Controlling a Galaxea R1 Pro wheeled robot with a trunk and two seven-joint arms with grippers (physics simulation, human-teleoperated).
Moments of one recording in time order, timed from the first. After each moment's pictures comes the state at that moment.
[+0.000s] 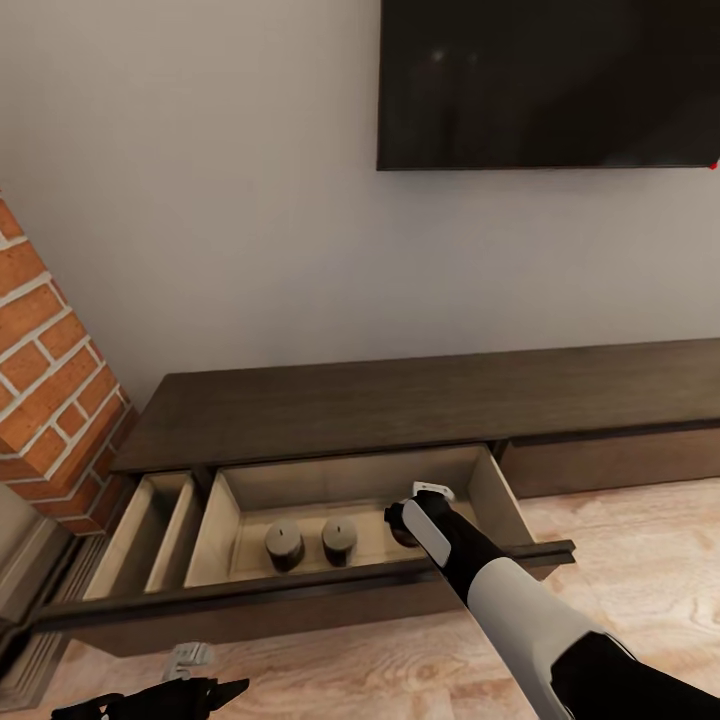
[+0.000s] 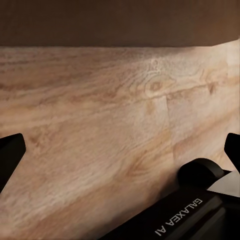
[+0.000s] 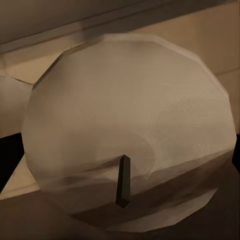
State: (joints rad) left arm -0.24 0.27 -0.03 -0.69 0.29 0.36 -0.84; right arm -0.85 0.15 0.45 -0.54 -0.74 0.52 -0.54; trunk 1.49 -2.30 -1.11
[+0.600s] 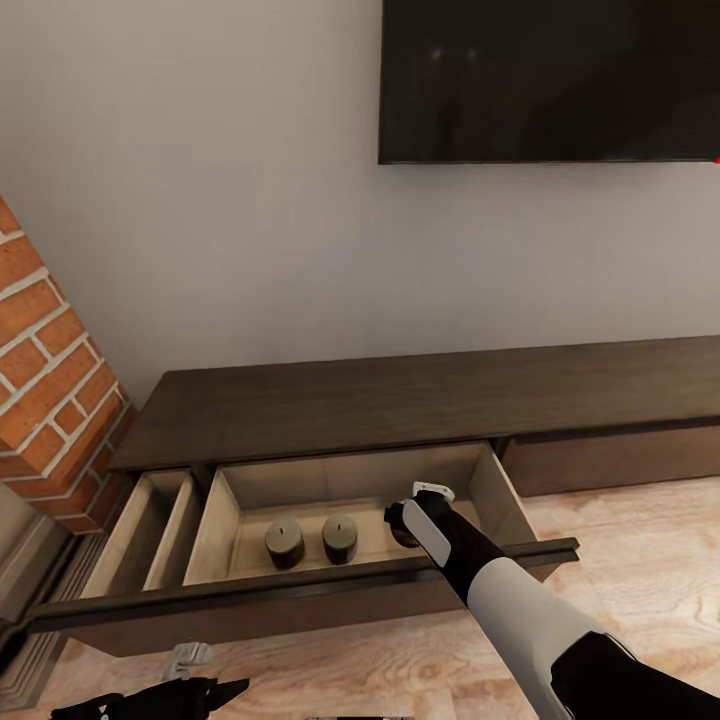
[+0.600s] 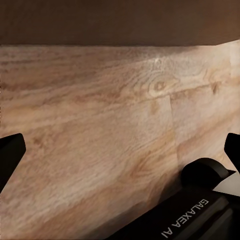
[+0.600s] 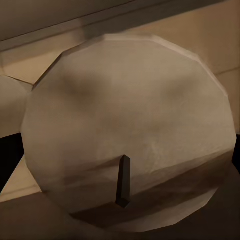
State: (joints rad) left arm -0.24 0.27 -0.03 -0.69 0.30 0.36 -0.84; right arm -0.85 0.15 0.45 -0.54 -0.74 0.52 -0.54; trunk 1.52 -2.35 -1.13
